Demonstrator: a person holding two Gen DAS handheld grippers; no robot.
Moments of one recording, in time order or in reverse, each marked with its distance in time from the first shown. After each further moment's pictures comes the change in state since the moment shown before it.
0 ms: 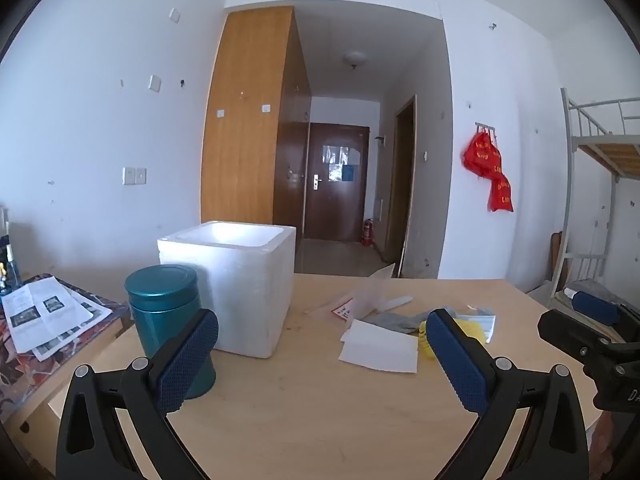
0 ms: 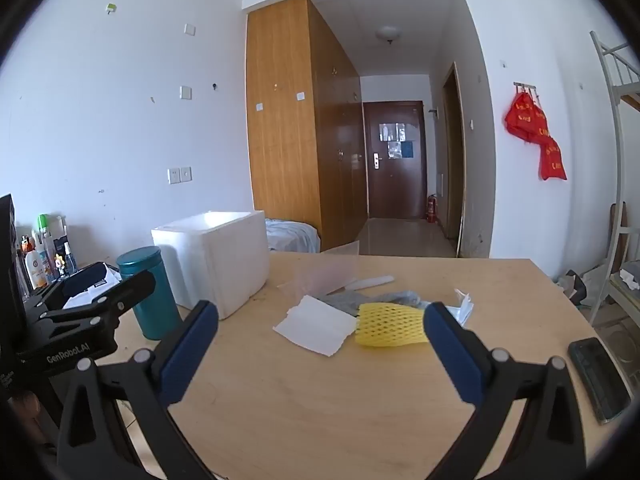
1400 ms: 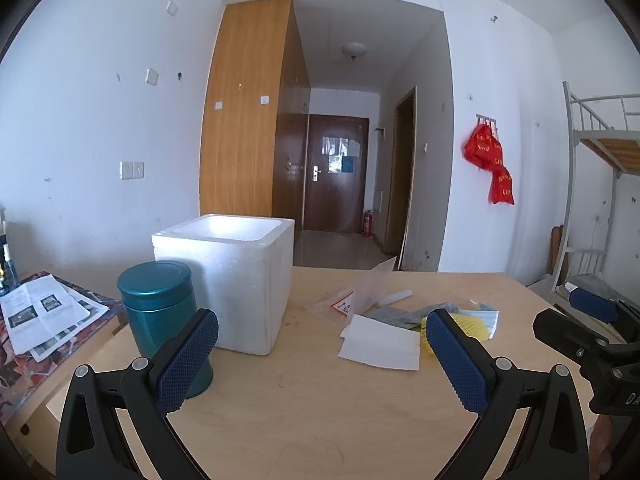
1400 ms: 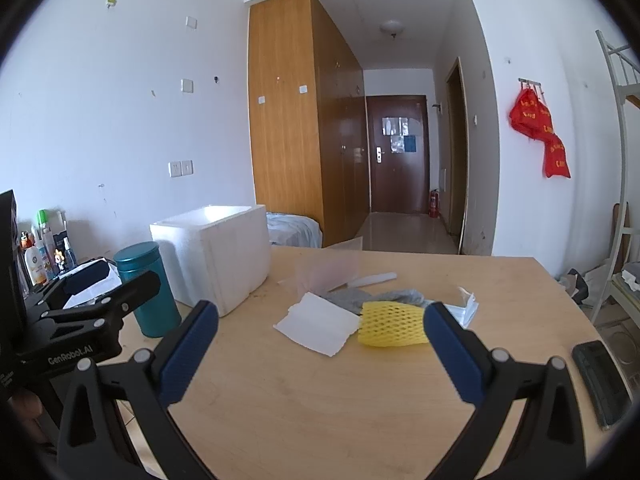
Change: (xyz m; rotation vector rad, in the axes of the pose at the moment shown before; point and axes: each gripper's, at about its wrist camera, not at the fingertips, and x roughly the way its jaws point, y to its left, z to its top) left arm 0.013 -0.001 0.002 0.008 0.034 0.001; right arm 0.018 0.001 0.004 -0.011 0.033 0.005
